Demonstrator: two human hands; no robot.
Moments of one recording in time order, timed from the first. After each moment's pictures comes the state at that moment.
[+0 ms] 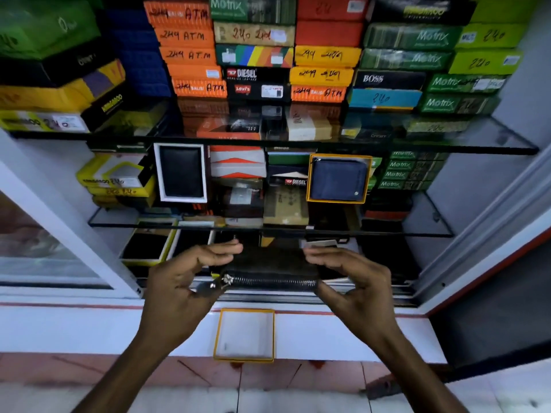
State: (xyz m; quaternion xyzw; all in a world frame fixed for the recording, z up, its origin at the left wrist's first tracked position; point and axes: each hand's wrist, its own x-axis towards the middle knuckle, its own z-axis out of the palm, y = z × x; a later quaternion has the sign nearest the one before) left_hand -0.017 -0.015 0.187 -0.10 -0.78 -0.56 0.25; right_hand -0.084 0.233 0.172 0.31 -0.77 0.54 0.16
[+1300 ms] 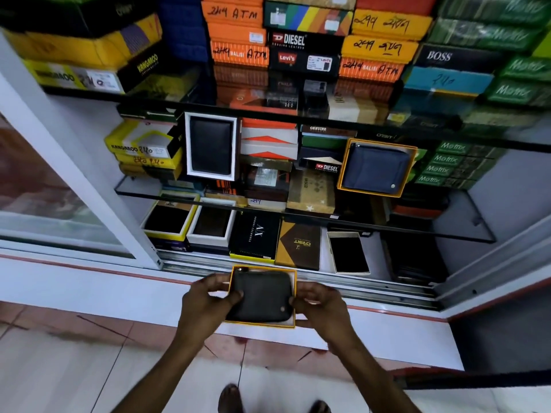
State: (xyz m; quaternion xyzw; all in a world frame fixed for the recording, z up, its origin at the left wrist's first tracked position) left_hand -0.011 -0.040 0.058 0.32 -0.80 -0.51 0.03; right_hand -0.080 0.176 0.045 -0.08 -0.76 0.60 -0.24
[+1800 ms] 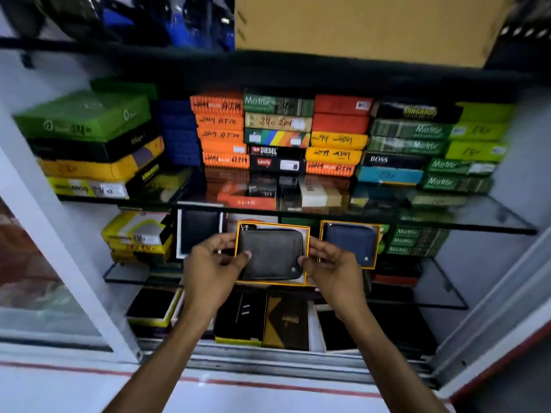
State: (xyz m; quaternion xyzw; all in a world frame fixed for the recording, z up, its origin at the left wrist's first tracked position) left_hand -0.131 -0.037 0.210 0.15 -0.78 -0.54 0.28; right_hand -0.186 0.161 0.205 0.04 -0.78 0.63 0.00
